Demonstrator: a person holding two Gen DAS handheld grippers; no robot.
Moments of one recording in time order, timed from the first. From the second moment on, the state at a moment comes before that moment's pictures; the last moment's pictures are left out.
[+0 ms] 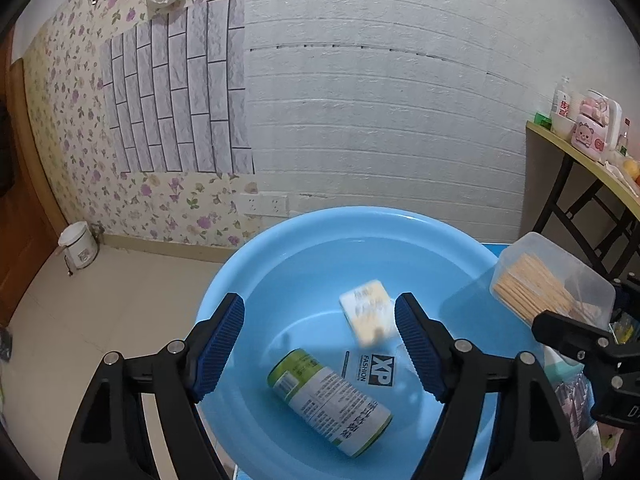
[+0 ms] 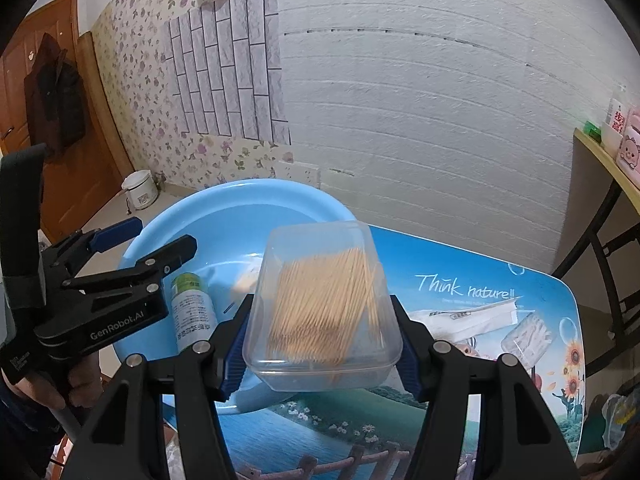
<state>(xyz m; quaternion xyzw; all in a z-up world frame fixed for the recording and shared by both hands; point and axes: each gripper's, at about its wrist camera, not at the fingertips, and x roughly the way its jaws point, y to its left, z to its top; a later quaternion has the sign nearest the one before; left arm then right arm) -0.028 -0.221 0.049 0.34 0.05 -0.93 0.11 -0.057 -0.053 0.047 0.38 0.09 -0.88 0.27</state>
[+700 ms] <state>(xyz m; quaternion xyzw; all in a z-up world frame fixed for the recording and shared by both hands) -0.007 -0.240 0.057 0.32 0.05 -0.93 0.14 -0.062 -0.072 0.044 0.37 0.10 -0.87 0.32</state>
